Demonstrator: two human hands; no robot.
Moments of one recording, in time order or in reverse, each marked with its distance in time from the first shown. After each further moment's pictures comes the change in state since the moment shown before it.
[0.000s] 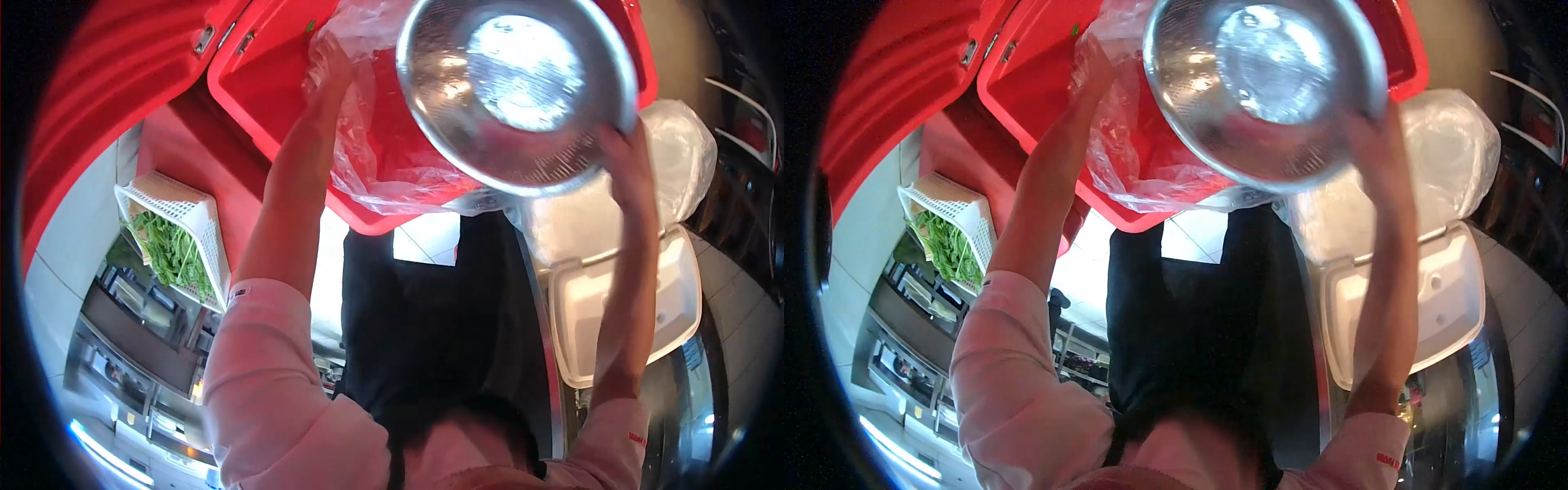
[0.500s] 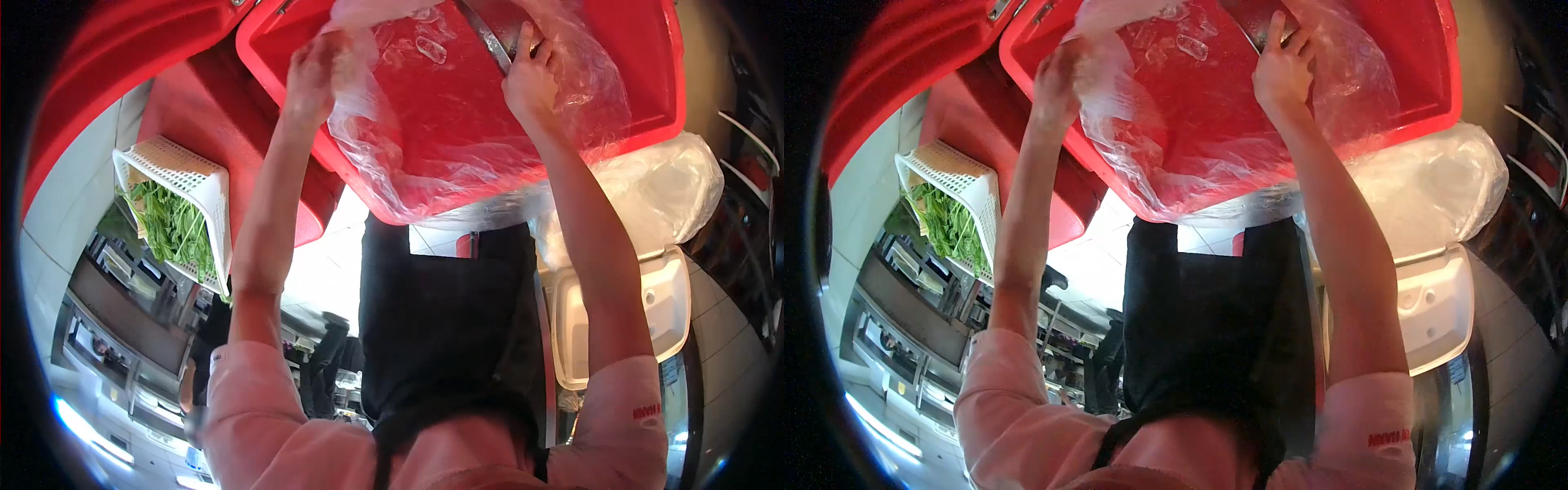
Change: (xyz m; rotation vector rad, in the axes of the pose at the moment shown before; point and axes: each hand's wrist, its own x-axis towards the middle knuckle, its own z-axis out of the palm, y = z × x) left_hand -0.019 -0.003 -0.241 -1.629 -0.285 -0.561; right_hand 0.116 0.069 0.179 -1.215 0.229 -0.240
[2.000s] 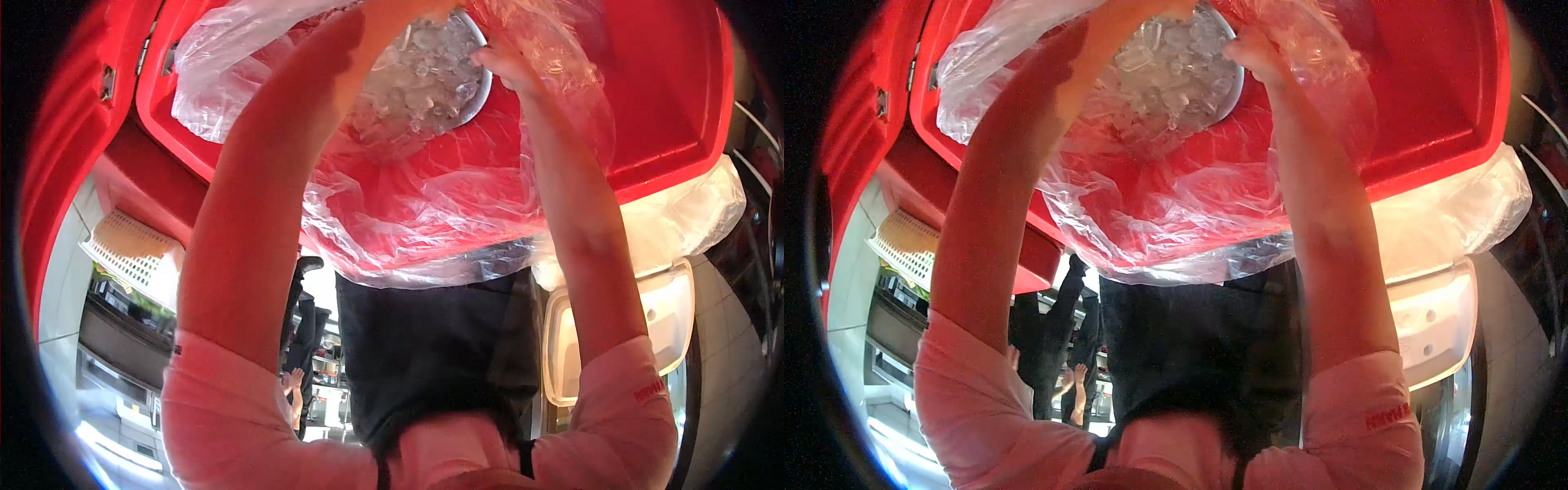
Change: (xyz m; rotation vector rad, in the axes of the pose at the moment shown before) left_hand 0.199 -0.185 0.141 1.679 -0.653 0.647; right_hand 0.078 0.100 0.228 1.084 -0.632 0.118
